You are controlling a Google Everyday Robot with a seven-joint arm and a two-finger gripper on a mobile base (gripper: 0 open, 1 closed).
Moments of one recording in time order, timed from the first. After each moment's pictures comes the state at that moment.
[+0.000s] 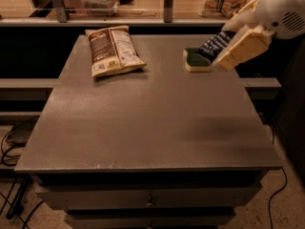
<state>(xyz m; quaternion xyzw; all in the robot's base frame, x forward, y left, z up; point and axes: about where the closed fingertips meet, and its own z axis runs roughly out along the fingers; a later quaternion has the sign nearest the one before) 0.523 -0.146 1.029 -0.56 0.74 0.03 0.37</state>
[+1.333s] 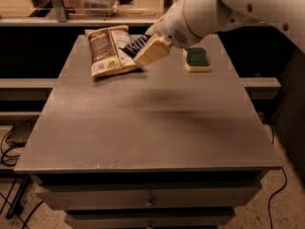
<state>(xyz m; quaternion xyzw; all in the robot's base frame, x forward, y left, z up) 0.614 0.015 0.977 -0.56 0.69 0.11 0.44</state>
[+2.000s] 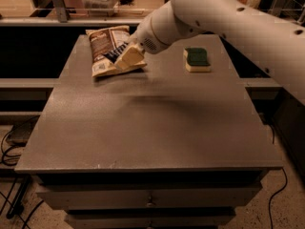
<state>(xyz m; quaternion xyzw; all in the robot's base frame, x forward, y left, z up) 0.666 0.067 0.933 -0.55 0.71 0.12 0.43</state>
